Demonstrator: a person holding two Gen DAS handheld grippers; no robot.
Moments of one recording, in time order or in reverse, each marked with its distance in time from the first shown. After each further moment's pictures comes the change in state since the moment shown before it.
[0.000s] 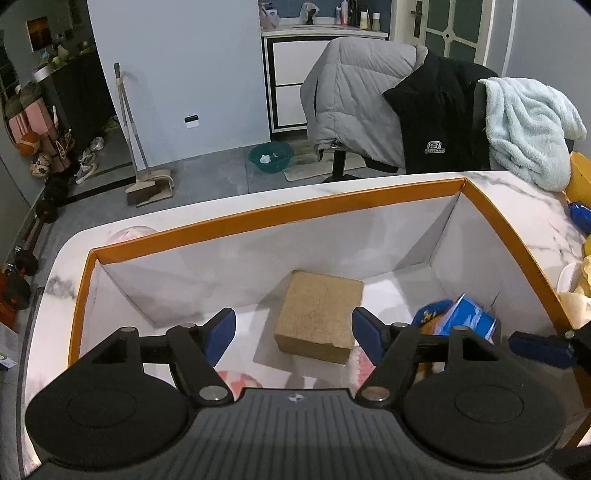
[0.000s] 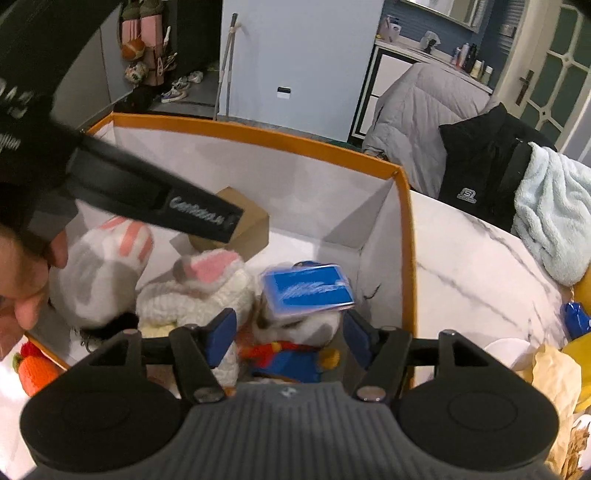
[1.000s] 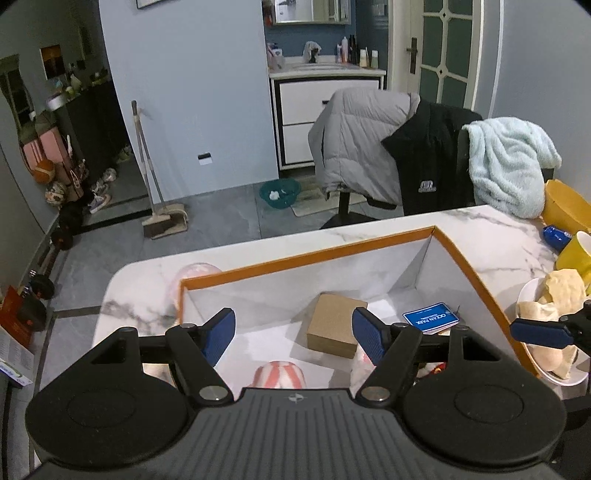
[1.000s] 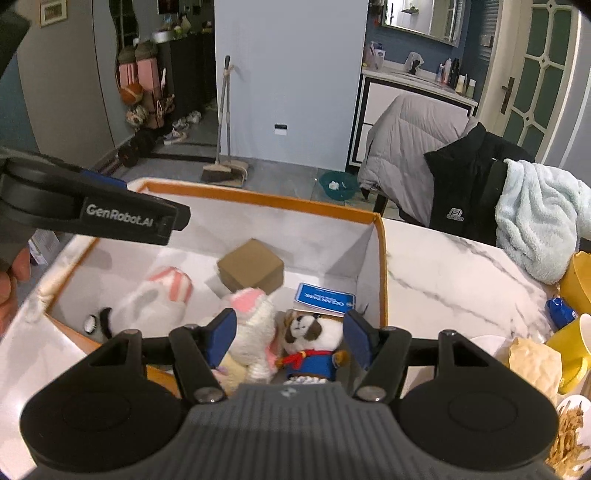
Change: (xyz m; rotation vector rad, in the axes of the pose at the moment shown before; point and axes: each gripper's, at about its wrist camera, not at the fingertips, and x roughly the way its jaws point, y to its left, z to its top) left arm -0.099 0.023 0.002 0.013 -0.117 0.017; right arm -0.083 0.004 0.004 0.079 -0.110 0.040
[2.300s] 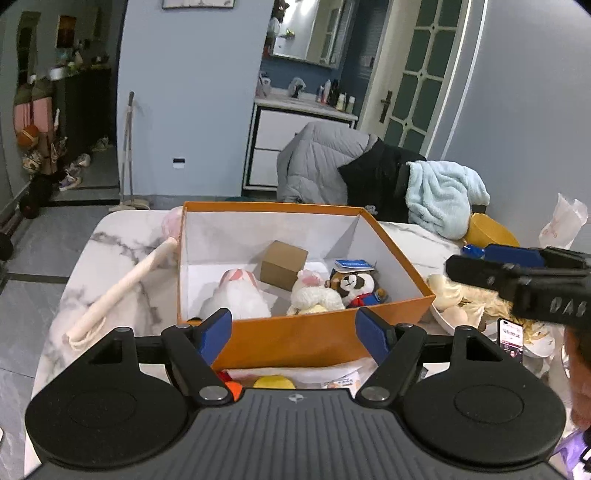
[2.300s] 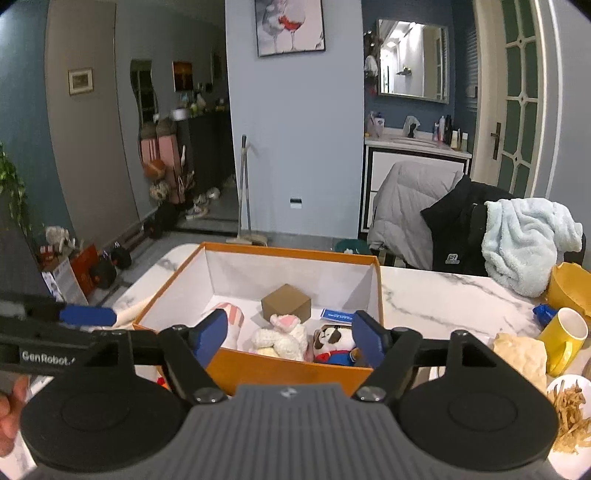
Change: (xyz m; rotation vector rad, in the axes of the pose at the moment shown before) left arm -0.102 0.021 -0.120 -0.163 -0.136 -0.189; right arm -0.123 0.006 -0.057 0.055 -0.267 0.068
